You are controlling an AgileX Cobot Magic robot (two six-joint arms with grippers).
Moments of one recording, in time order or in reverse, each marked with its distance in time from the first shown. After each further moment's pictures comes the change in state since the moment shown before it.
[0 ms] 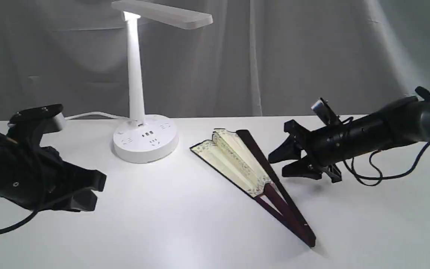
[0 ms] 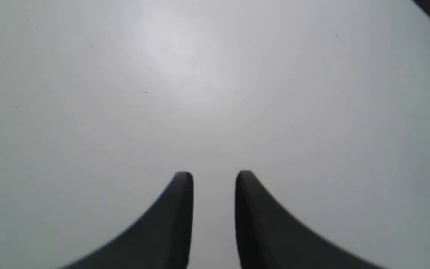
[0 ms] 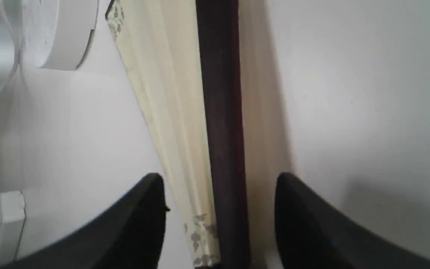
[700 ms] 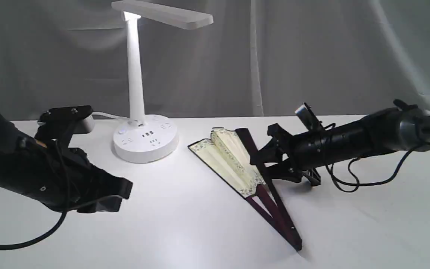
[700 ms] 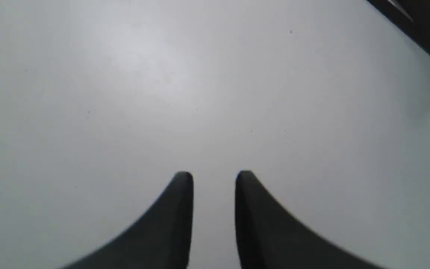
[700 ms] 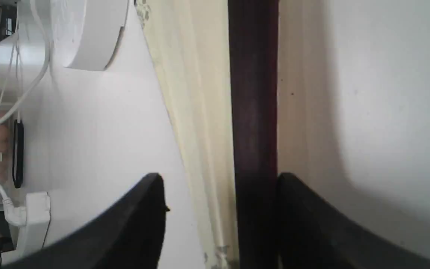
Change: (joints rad) left arm -0.113 0.009 -0.002 0.011 -0.062 -0.002; right arm 0.052 0.038 0.000 0.115 -0.020 -0.075
